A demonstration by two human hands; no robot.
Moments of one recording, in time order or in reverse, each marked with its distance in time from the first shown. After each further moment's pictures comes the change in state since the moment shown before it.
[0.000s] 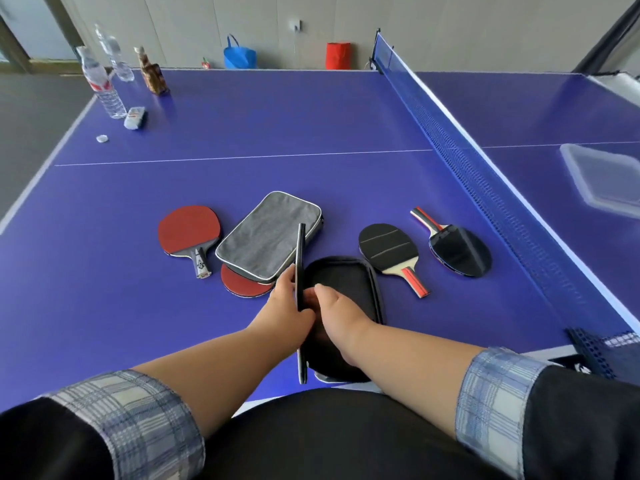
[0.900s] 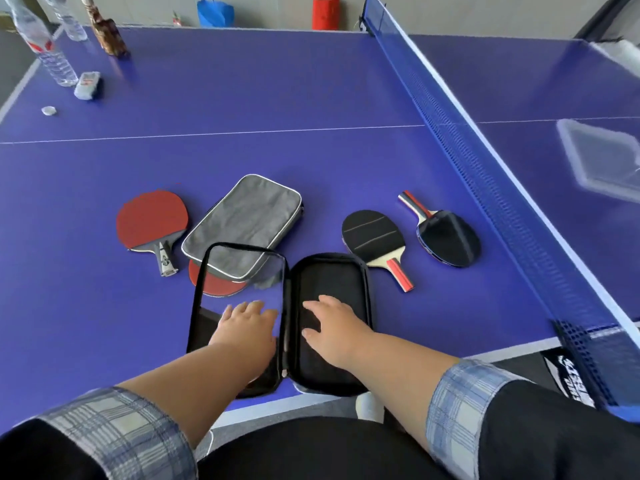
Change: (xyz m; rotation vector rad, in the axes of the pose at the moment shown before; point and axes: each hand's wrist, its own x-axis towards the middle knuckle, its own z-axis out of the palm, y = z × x) left_hand 0.033 -0.046 0.005 1.154 -0.172 0.021; right_hand 0.061 0.064 -0.049 -0.896 -0.066 -0.160
